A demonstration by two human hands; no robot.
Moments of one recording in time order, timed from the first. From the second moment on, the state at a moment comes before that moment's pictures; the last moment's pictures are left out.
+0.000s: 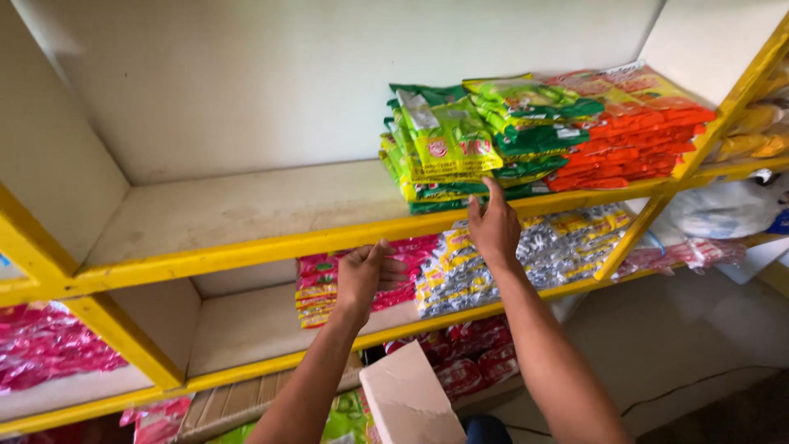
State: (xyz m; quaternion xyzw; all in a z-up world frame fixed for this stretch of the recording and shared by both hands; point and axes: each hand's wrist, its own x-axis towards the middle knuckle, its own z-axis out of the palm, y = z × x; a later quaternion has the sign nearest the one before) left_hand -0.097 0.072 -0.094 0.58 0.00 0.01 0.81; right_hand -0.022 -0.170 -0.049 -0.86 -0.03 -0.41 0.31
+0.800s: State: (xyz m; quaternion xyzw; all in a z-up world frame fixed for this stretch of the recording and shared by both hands) left_hand -0.355 0.233 -0.471 0.53 0.29 0.06 0.79; right_hand -0.215 0.008 -0.361 -0.85 -0.19 -0.01 0.50
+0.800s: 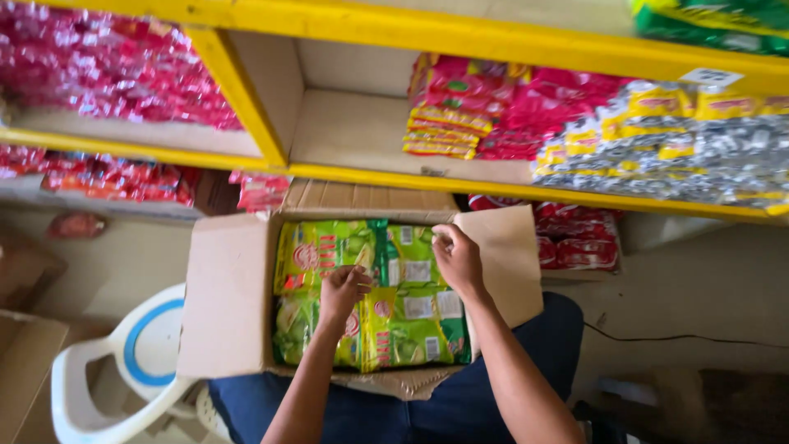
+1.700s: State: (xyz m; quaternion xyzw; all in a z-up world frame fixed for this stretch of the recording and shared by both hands) left_hand -0.431 0.226 -0.440 0.34 0.37 0.05 0.86; right_hand -0.279 0.072 -0.470 -0.57 -0.05 0.27 0.77
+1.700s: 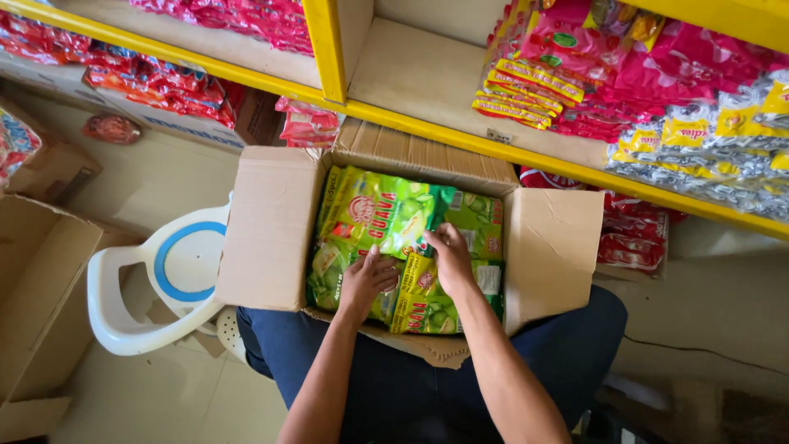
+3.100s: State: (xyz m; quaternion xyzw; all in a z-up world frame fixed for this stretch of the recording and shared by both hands) left_hand -0.481 0.163 -0.326 0.46 0.26 0.01 0.85; right_hand -0.341 -0.042 -0.349 -0.55 -0.03 0.40 0.73
